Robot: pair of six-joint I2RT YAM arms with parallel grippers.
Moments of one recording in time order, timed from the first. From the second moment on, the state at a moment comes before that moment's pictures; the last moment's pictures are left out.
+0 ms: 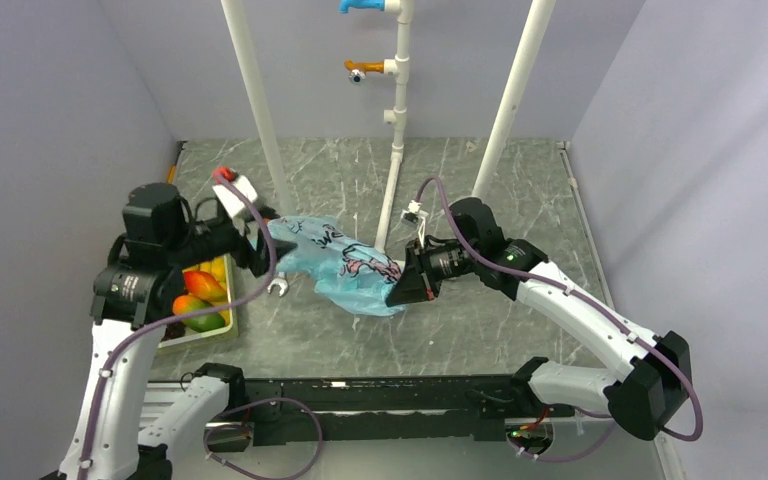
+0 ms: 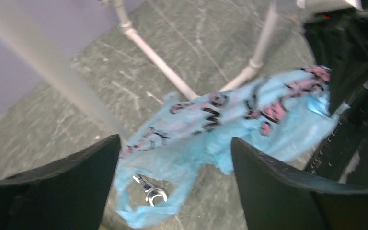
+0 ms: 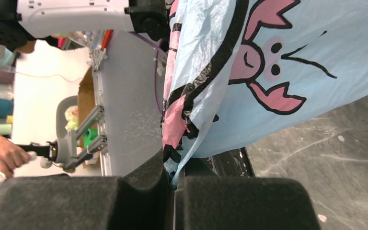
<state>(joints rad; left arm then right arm) -0.12 0.86 1.31 -0.78 0.70 0.29 0.66 1.15 0.96 -0.45 -0.90 0.32</state>
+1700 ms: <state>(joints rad) -0.11 0.93 1.25 -0.99 1.13 0.33 0.62 1.12 1.09 -0.84 -0.73 -0.07</state>
